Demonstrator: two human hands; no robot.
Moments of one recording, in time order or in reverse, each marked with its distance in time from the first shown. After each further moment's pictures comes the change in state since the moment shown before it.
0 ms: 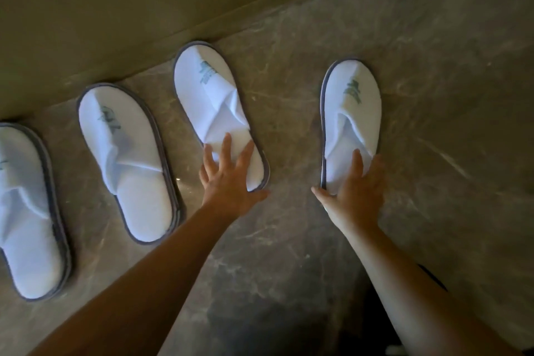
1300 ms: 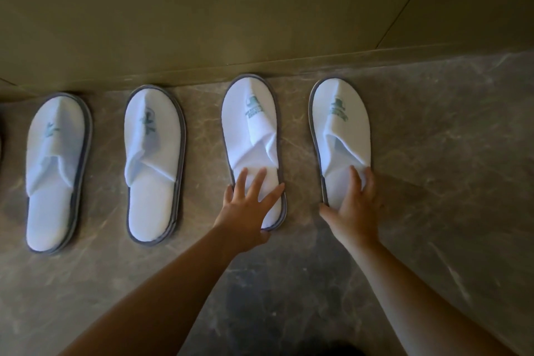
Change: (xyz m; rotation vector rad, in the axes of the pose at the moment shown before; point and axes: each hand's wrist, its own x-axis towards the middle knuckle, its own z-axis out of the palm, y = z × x) left_hand 0.009 0.036 -0.017 0.168 -0.171 0.039; right_hand 0.094 -0.032 -0.025 -0.043 -0.167 -0.443
